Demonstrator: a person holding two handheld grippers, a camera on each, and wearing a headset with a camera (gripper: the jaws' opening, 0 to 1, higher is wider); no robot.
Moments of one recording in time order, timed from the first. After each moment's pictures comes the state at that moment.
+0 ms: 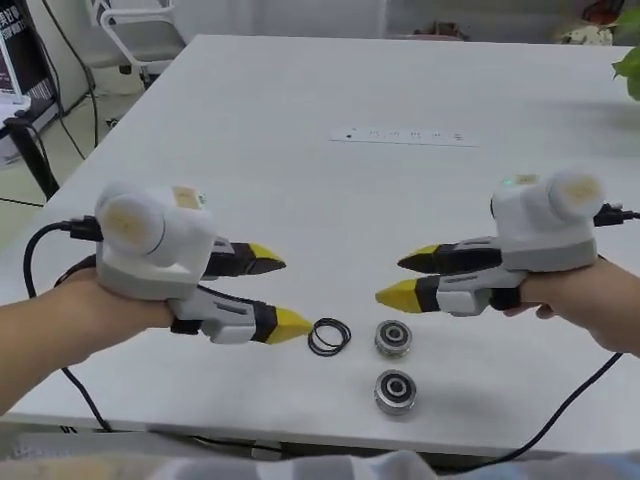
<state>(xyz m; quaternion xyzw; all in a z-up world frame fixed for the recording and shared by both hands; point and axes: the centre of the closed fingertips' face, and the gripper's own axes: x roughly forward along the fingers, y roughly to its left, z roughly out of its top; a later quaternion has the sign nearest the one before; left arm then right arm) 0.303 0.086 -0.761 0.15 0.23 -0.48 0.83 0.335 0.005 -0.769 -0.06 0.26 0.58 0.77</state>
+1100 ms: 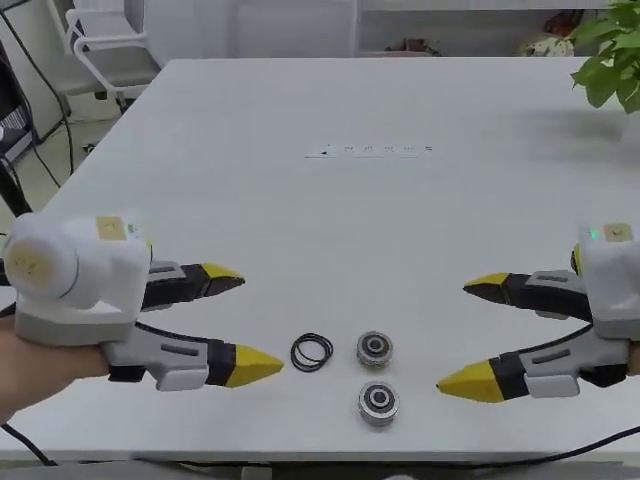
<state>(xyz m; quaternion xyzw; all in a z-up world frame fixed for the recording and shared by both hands) 0.276 0.093 -0.738 0.13 0.21 -0.49 0.84 0.282 -0.066 -0.766 -0.11 0.24 0.57 0.78</state>
